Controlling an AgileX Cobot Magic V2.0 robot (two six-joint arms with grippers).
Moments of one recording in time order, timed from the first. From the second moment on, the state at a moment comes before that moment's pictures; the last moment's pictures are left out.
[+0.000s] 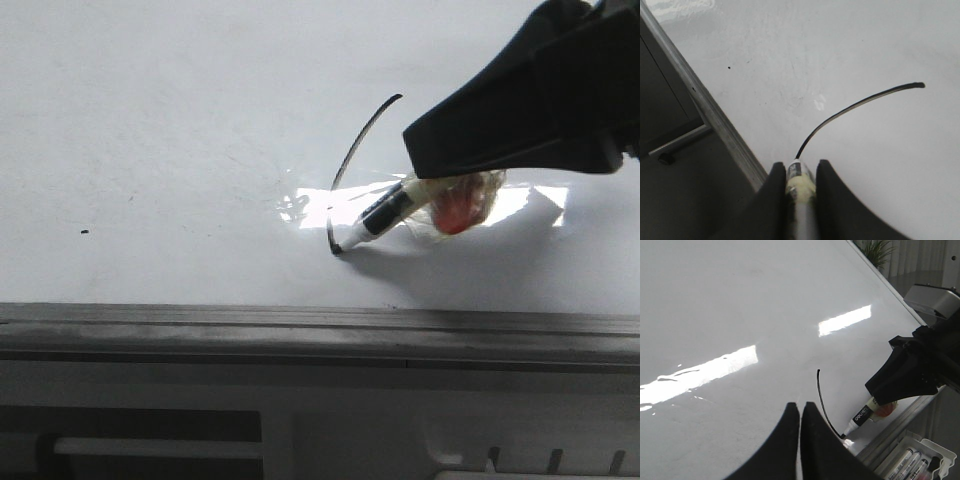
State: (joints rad) left arm -0.58 0.29 -0.37 -0.99 0.27 1.04; right arm 0.59 1.00 -0.52 1.20 0.13 -1.33
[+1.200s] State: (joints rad) left arm -0.58 0.29 -0.37 -0.99 0.31 1.04; right arm 0.59 0.88 -0.61 1.18 0.33 -1.32
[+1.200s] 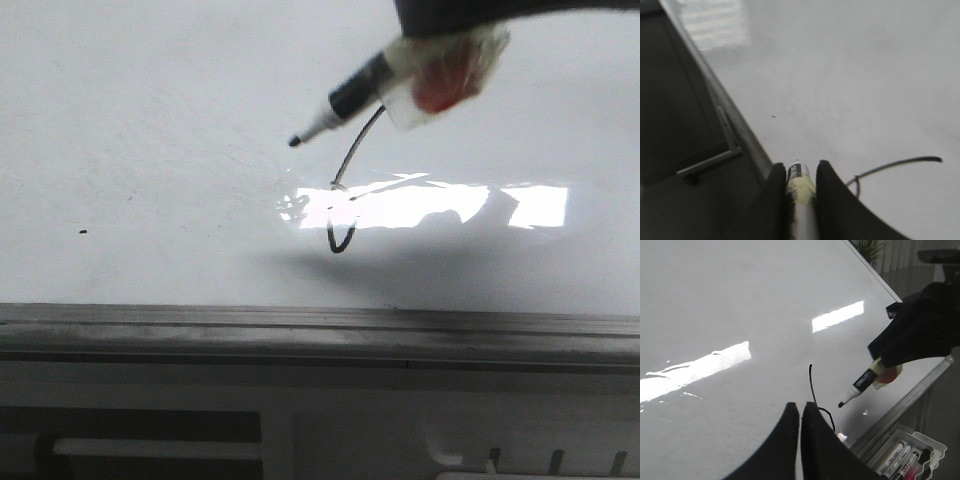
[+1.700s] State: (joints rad) left arm -0.58 0.79 -0.59 -0.98 0.66 1.21; right arm 0.59 0.82 -0.61 1.11 0.55 -1.33
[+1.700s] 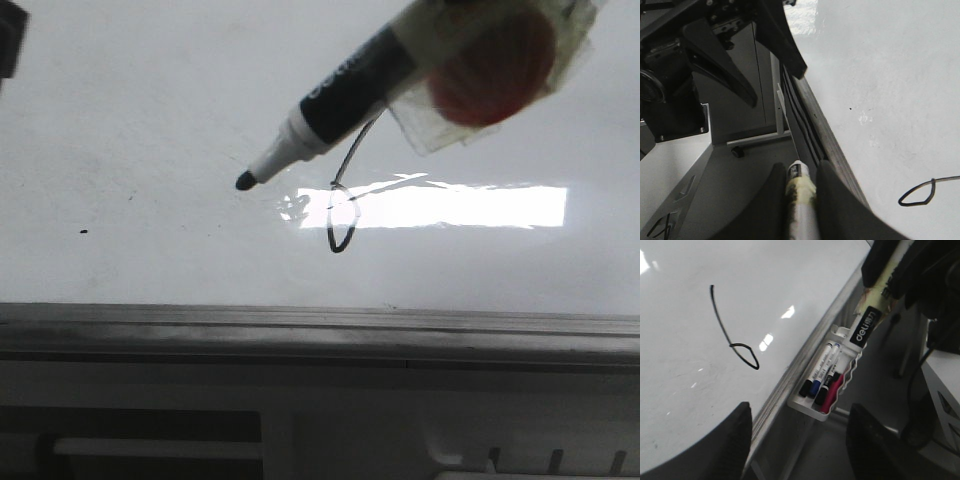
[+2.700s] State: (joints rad) left arm -0.78 1.33 -0.87 -1.01 0.77 1.38; right arm 0.59 0.84 -0.63 1.03 0.60 -1.33
